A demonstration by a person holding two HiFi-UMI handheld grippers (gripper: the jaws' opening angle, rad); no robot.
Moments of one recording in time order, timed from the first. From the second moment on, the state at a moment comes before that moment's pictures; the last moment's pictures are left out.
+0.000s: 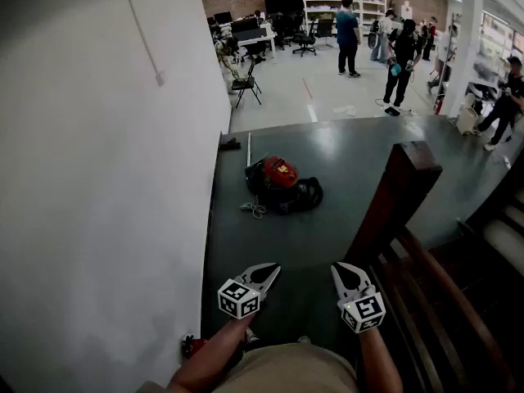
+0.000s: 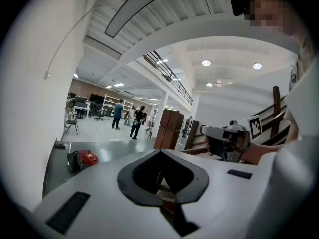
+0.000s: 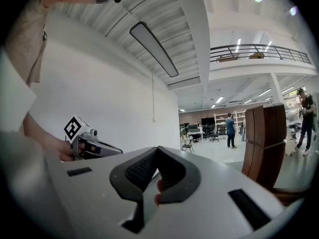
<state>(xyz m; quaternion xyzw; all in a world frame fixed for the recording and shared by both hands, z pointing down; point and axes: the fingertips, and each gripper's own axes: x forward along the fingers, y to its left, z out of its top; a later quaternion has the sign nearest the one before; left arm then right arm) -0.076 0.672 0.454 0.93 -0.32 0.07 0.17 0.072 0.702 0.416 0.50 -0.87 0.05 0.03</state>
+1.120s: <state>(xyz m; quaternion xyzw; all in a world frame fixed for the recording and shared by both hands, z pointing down) -0.046 0.673 0.464 0.93 -0.30 0.10 0.18 0.090 0.709 0.441 0.48 -0.87 0.10 0.01</state>
